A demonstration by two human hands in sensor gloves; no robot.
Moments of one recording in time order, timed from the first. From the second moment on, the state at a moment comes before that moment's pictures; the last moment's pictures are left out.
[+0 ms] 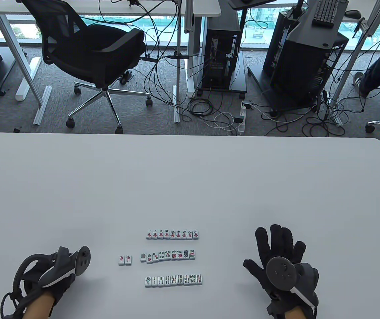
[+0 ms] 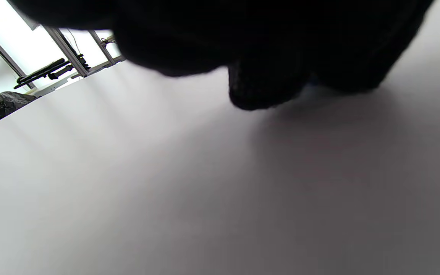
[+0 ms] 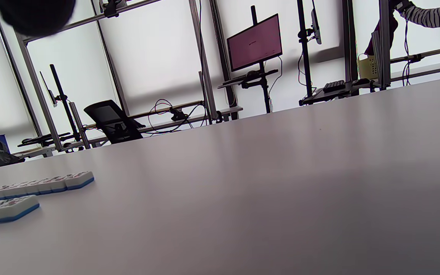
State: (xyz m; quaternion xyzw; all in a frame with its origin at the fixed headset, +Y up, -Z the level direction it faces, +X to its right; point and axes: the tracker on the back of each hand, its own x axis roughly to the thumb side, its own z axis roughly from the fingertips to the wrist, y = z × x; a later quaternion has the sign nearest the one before) left_hand -0.314 -0.769 -0.243 -0.15 0.01 -0.18 0.97; right_hand 0.221 -0.721 -0.237 0.08 -0.04 0.99 0.13
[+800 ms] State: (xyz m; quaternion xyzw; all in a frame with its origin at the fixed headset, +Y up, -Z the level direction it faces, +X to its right) left_hand -0.215 -0.764 -0.278 -0.14 -0.11 -0.18 0.97; right_hand 0.220 -0.723 -0.238 0.09 -0.03 0.99 0.14
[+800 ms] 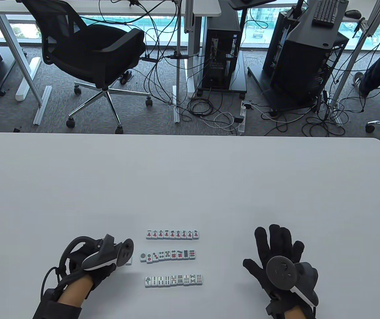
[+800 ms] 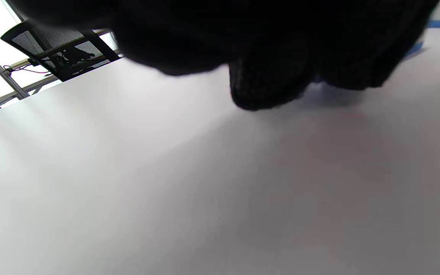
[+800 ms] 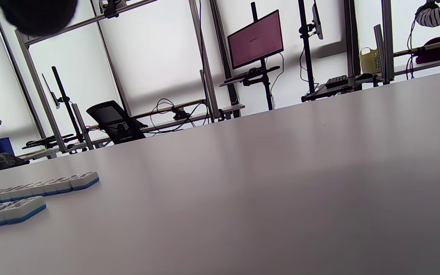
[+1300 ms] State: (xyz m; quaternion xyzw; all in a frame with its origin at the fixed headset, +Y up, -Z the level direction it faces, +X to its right) left_hand -0.223 -0.762 -0.269 -0.13 -0.10 -0.18 0.97; right_hand 0.220 -0.725 -0.239 0.09 -0.03 0.99 0.14
